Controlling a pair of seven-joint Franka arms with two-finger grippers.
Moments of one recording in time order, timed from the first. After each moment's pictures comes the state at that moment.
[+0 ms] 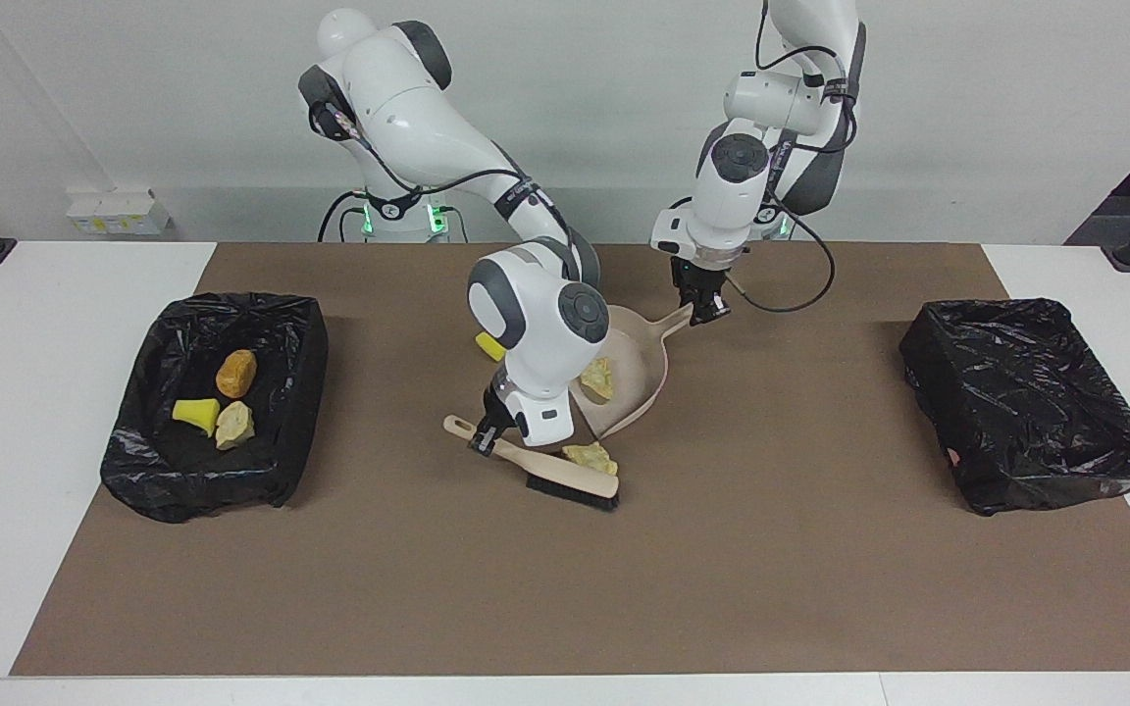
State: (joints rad) left arm -0.42 -0.11 -0.14 -2.35 -0.06 2.16 0.63; right arm 0.28 0.68 0.29 -1.31 -0.62 1.66 -0.62
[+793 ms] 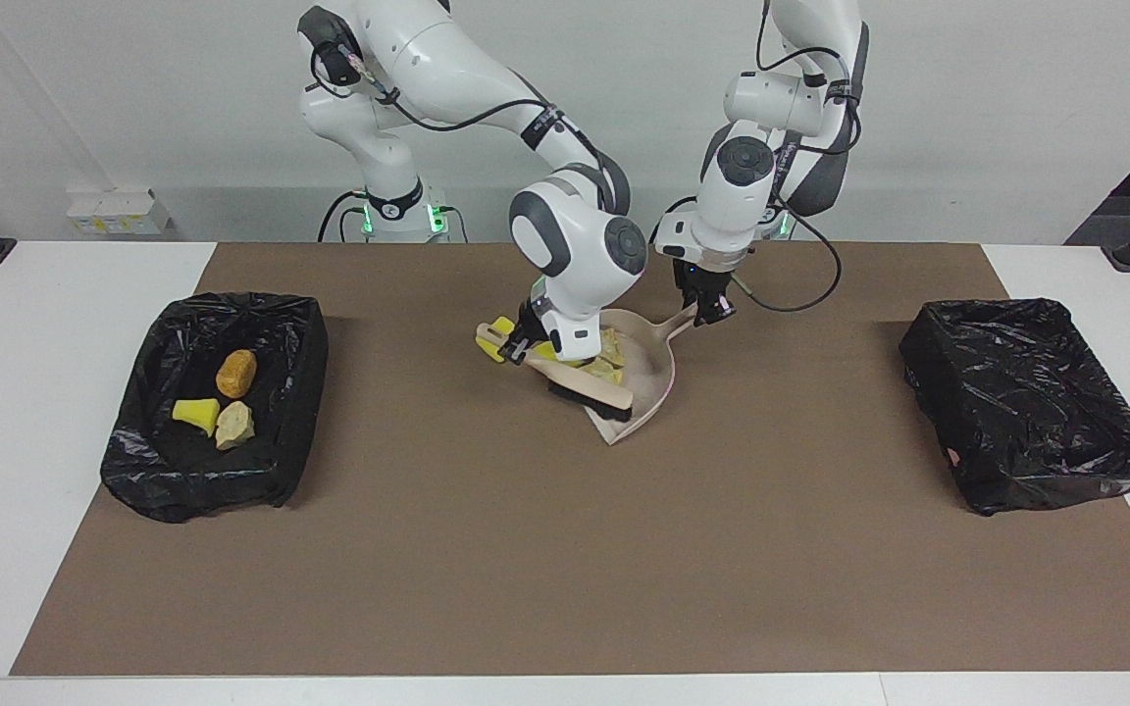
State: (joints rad) left arm -0.41 -0.11 -0.14 -2.35 -0.06 2.16 0.61; right arm 0.39 0.46 0.35 -1.60 -0.36 1.50 -0.26
